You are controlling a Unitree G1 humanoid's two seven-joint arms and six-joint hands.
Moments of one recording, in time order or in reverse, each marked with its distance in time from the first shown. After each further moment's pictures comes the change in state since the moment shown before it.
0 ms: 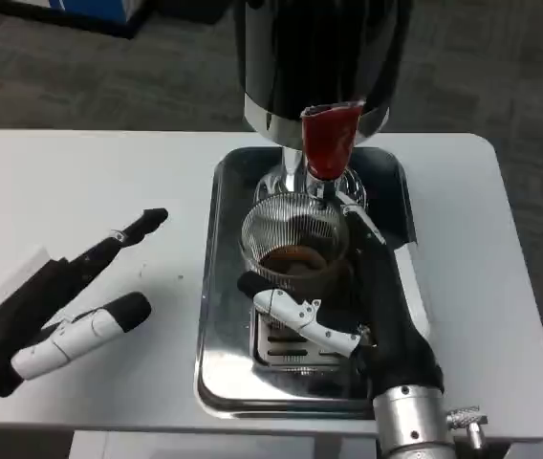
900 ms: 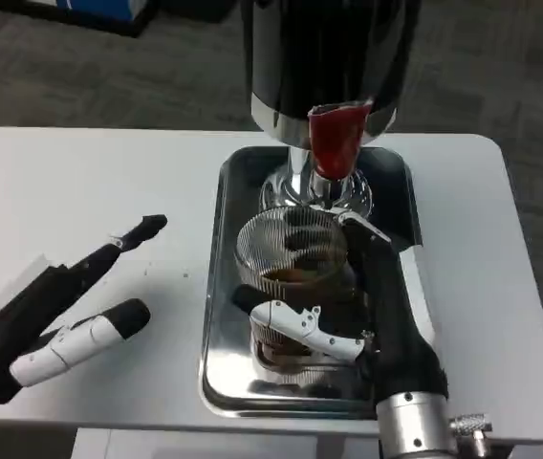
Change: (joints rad) left arm 0.020 0.000 0.003 -0.010 0.000 0.000 0.000; right arm 0.029 -0.007 0.019 -0.032 -0.025 -0.003 -0.054
